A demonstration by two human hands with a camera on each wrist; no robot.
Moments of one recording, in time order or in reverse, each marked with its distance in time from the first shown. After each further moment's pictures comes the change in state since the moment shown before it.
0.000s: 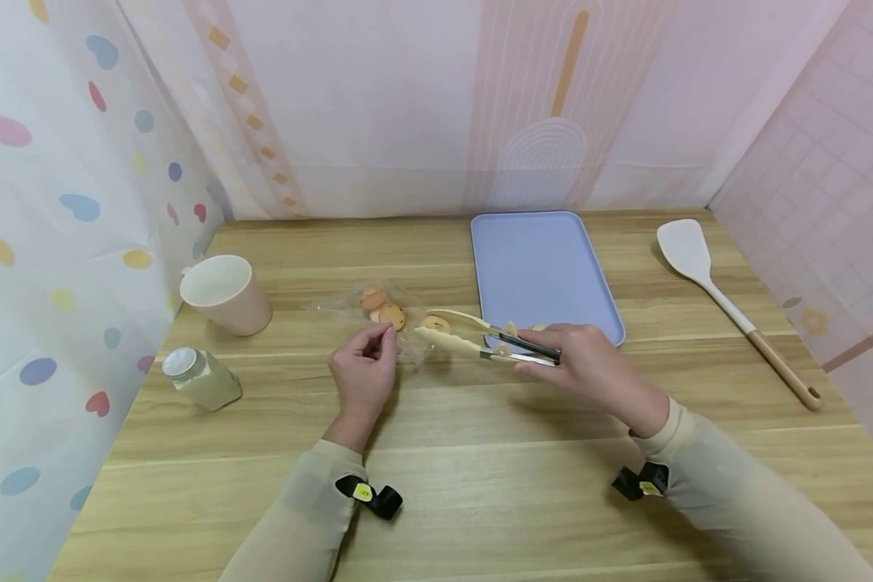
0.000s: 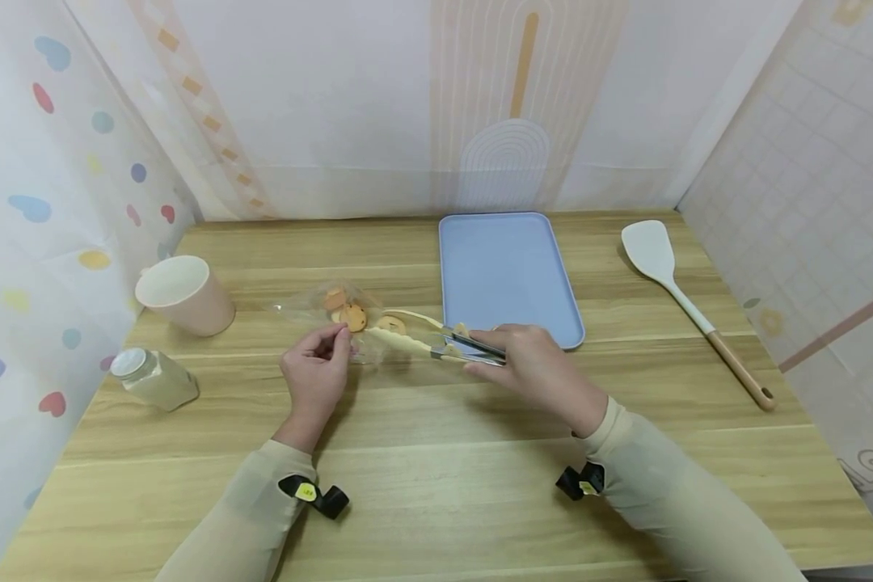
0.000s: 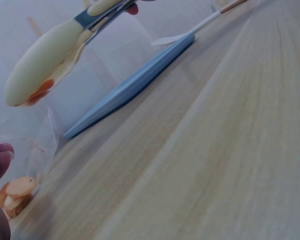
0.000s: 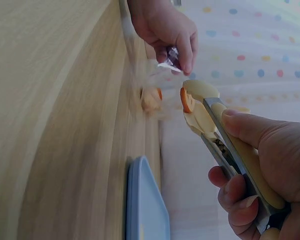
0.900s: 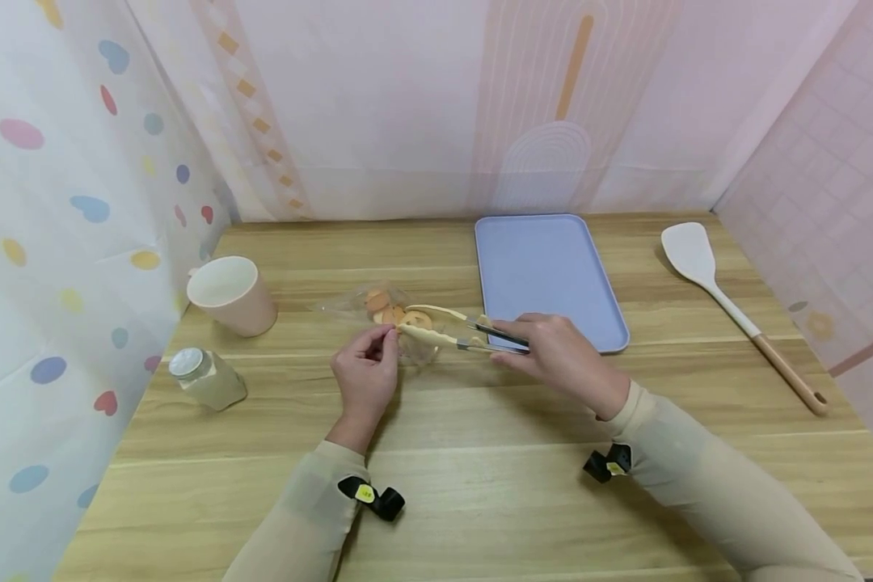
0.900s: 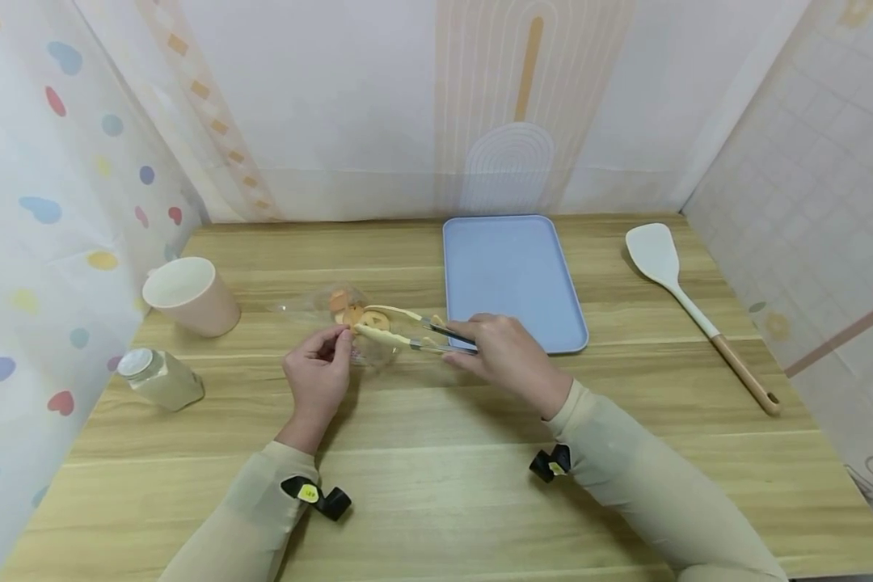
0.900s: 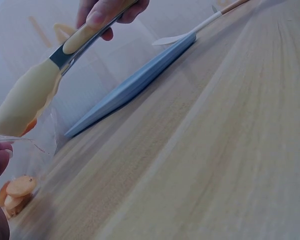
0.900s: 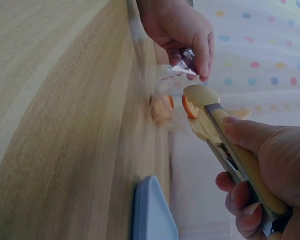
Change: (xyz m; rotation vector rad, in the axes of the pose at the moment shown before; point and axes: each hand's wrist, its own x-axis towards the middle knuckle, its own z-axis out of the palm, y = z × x) left_hand 0.005 0.033 -0.002 0.038 0.004 0.002; right_hand 0.033 -0.005 0.021 -0.067 -0.010 -0.075
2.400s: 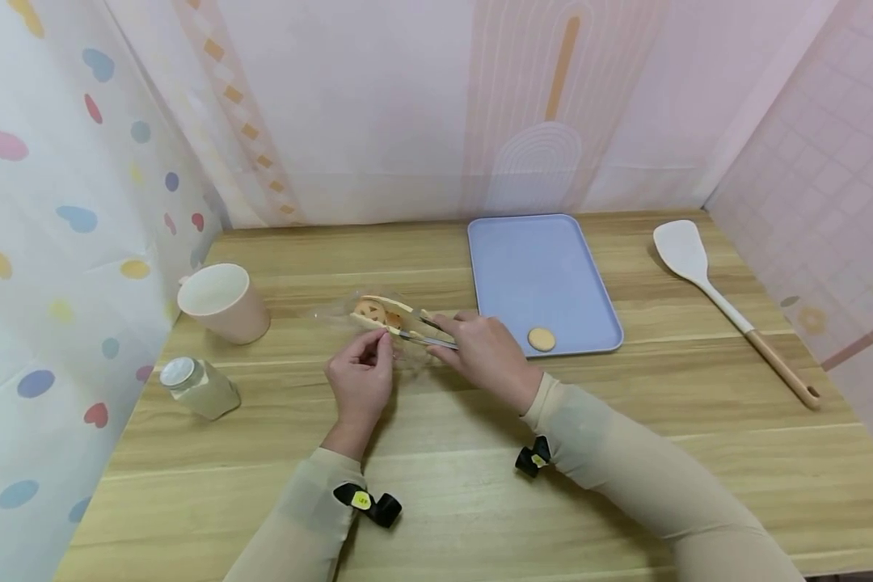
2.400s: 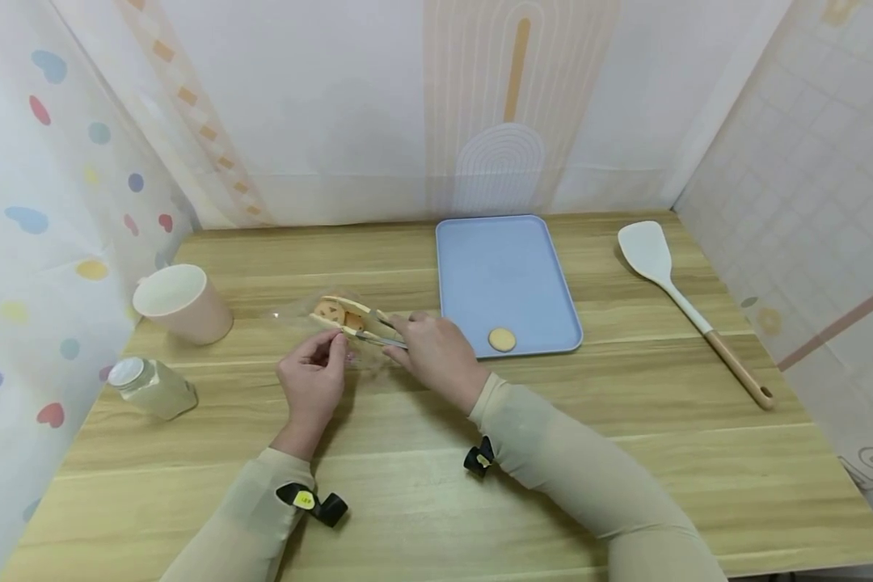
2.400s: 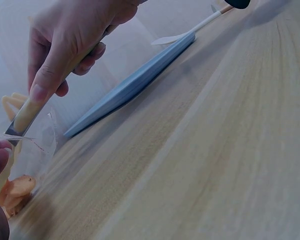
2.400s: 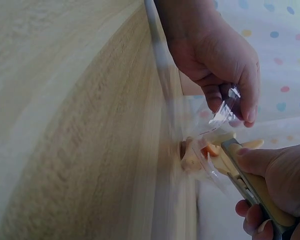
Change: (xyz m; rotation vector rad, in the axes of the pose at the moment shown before) left_hand -0.001 -0.003 0.002 -0.043 -0.015 -0.015; right_hand 0.051 -0.031 0.059 -0.173 0.097 0.002
